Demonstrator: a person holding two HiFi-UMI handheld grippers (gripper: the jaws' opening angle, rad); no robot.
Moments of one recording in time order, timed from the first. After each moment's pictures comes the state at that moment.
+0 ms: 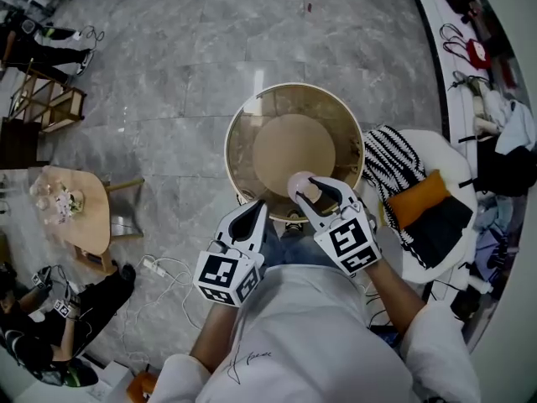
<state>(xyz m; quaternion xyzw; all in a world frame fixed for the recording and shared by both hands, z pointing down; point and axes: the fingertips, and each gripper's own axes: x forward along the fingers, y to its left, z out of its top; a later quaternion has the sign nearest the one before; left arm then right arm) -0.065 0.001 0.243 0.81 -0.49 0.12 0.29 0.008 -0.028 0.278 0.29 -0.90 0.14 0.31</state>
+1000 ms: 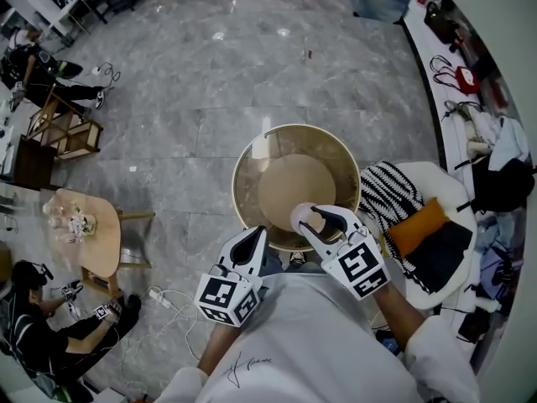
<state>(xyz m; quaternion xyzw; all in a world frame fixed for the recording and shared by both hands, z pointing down) -0.054 0.029 0.190 0.83 -0.50 0.09 0.25 0.026 0.003 0.202 0.28 -0.92 0.12 0.26</state>
